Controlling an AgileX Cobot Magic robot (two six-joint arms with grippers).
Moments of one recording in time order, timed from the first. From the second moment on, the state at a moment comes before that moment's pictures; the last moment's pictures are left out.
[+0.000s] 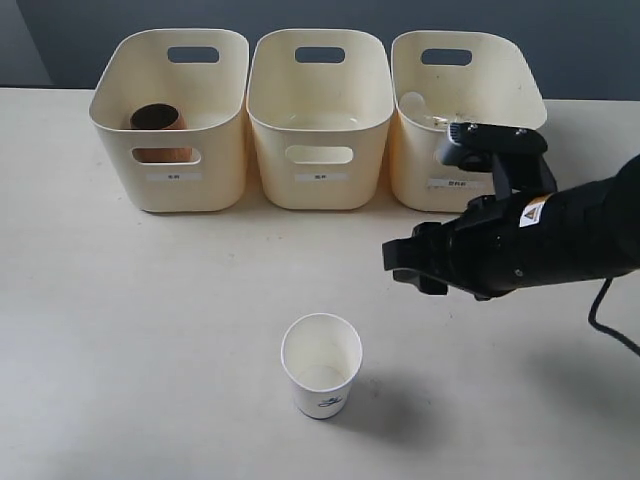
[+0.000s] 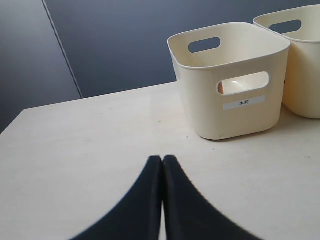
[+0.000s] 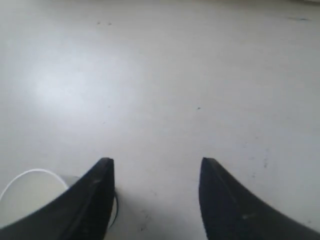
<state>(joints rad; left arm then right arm) -0.04 0.00 0.00 0.04 0.23 0.12 0.56 1.37 -0.65 0.43 0.31 -0.03</state>
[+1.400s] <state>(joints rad) -0.04 0.00 0.00 0.04 0.23 0.12 0.70 1.53 -0.65 0.59 0.25 -0.07</state>
